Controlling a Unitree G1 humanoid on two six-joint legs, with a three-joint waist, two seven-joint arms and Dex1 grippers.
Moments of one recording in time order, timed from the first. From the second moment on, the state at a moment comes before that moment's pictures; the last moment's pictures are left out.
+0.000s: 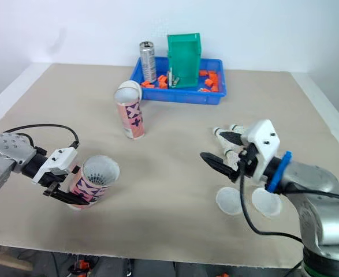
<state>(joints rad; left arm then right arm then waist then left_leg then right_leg) -0.49 1.05 -0.24 -0.02 -0.34 0.31 -1.62 -0.13 -0.68 -0.42 -0.66 0.51 0.79 0.85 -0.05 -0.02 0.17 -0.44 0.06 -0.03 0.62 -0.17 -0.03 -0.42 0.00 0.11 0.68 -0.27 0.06</state>
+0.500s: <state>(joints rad) -0.56 1.03 -0.32 0.03 -0.34 0.29 -1.62 0.23 -0.65 -0.52 -0.59 0.53 0.74 0.76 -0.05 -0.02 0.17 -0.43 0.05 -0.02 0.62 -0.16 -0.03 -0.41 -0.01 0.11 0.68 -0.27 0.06</state>
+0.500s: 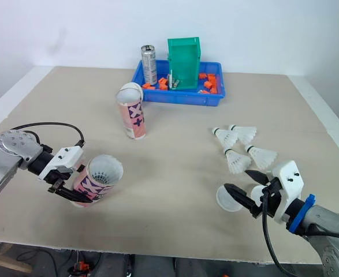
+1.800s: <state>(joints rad) -0.58 1.03 -0.32 0.02 -0.33 0.31 -1.62 0.05 -0.60 -0.29 -0.35 0.40 0.57 0.57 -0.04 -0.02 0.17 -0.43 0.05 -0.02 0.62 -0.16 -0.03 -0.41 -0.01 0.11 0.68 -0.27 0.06</state>
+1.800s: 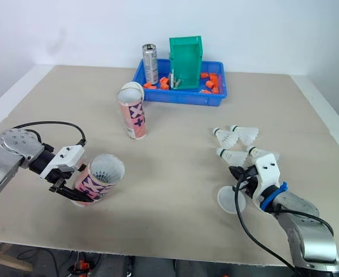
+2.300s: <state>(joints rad) -0.58 1.02 -0.32 0.03 -0.33 0.30 -1.62 -0.16 -0.89 -0.17 -0.68 0.52 0.55 0.87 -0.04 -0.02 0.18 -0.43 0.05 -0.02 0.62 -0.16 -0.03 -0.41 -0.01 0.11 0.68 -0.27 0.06</state>
